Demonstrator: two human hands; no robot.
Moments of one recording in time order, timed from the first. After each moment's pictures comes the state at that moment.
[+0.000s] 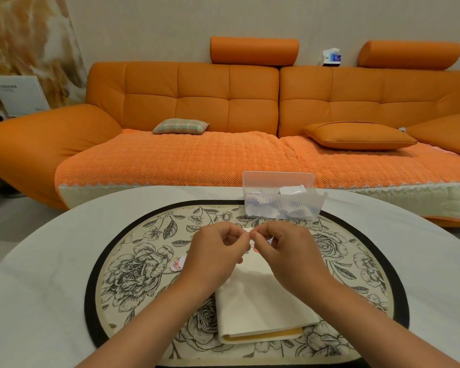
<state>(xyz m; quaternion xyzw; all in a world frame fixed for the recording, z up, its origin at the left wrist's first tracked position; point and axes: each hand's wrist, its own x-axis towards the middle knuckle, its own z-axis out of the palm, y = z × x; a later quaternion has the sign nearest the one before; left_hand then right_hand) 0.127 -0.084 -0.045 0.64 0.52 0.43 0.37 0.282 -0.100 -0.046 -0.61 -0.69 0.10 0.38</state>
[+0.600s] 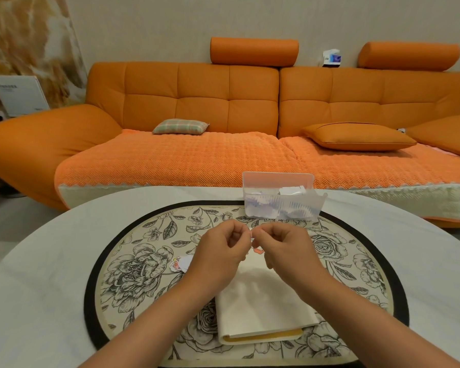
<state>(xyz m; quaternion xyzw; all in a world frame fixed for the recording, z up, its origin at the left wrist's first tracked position) 0.131 -0.079 -0.052 0.66 0.46 0.45 0.39 0.275 -0.104 -0.036 -0.57 -0.54 0.37 0.50</state>
